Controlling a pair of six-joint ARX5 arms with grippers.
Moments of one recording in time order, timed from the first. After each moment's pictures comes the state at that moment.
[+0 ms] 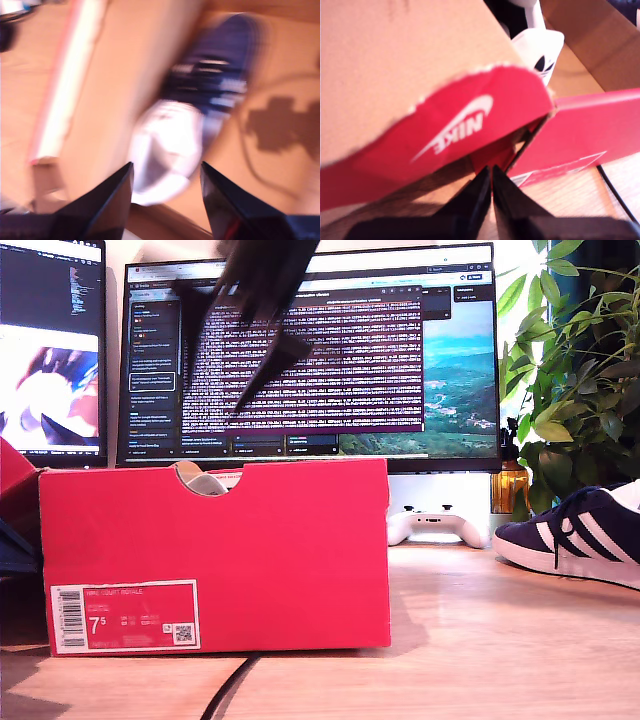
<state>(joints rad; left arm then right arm) -0.42 0.77 0.06 0.22 0.15 -0.30 0.69 1.97 2.09 -1.16 0.00 0.57</state>
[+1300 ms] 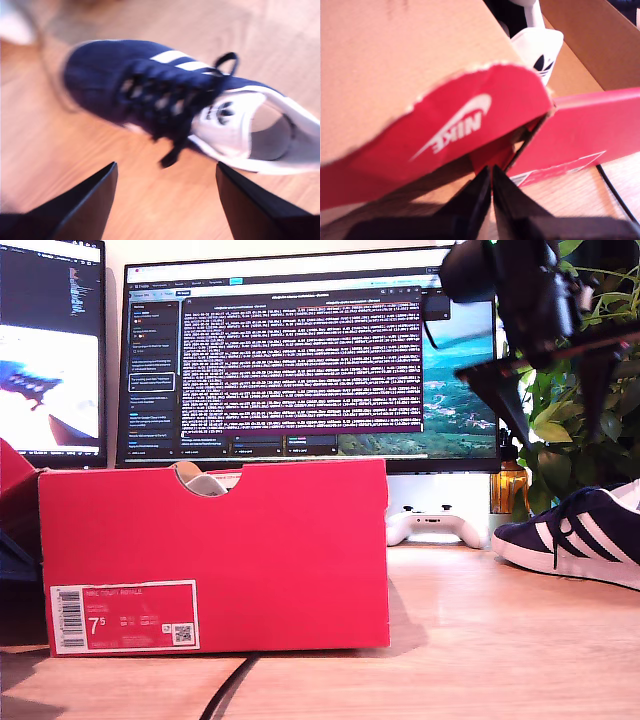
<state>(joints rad) -0.42 0.77 0.06 0.22 0.15 -0.30 0.28 1.97 1.87 -1.36 0.35 1.08</state>
